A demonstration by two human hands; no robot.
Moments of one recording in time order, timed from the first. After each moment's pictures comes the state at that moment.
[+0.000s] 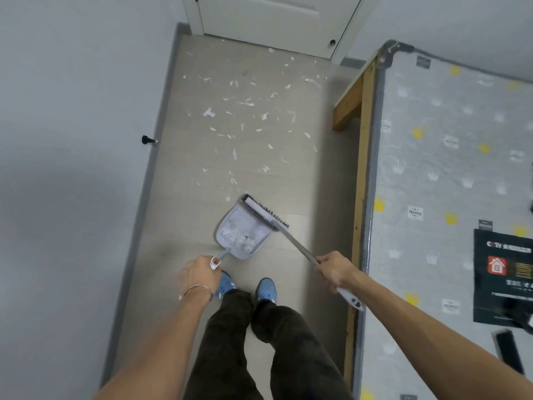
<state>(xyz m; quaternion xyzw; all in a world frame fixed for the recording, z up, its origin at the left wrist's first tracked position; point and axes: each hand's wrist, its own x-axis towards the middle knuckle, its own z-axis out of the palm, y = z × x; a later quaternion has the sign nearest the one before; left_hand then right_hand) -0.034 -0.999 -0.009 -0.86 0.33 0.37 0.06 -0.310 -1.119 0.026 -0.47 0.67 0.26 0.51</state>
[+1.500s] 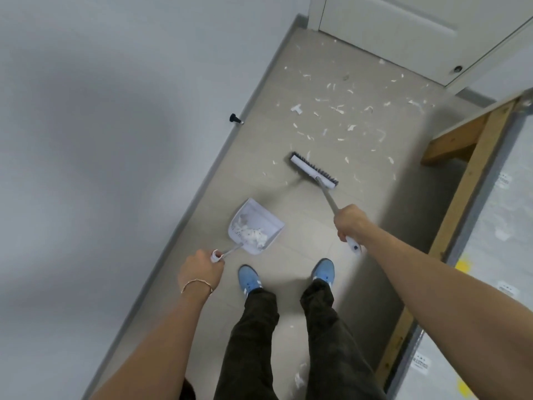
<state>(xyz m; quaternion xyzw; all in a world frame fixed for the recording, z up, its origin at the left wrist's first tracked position) 0.061 -0.928 -0.008 -0.93 0.14 0.35 0.00 -0.111 -1.213 -0.017 -0.61 0.63 0.30 0.38</state>
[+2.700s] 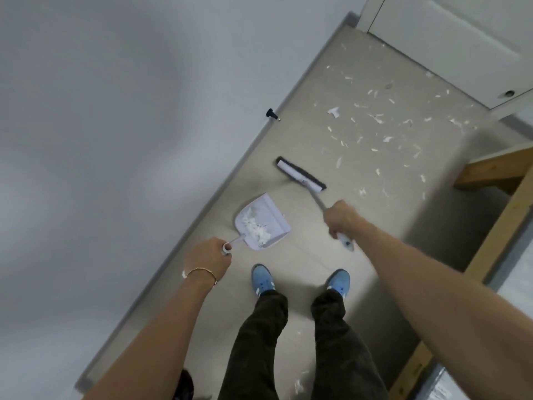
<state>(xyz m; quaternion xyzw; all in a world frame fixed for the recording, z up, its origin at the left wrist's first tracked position) 0.154 -0.881 -0.024 -0.91 0.20 0.36 0.05 0.033 -1.153 -0.027 -0.72 0.47 0.44 0.26</state>
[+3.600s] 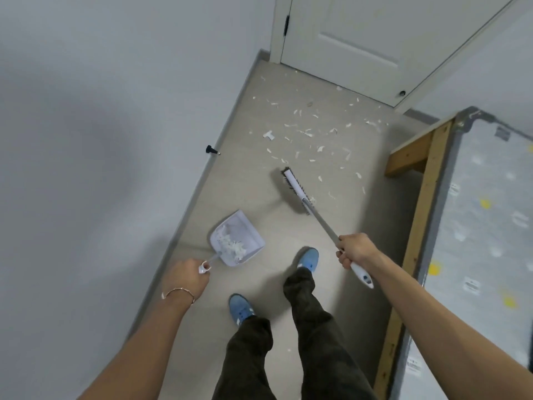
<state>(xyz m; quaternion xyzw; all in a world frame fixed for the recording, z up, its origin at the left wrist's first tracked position) 0.150 -0.960 0.001 -0.88 0.31 0.34 0.08 -0.116 -1.205 0.033 -0.37 0.74 0.10 0.56</state>
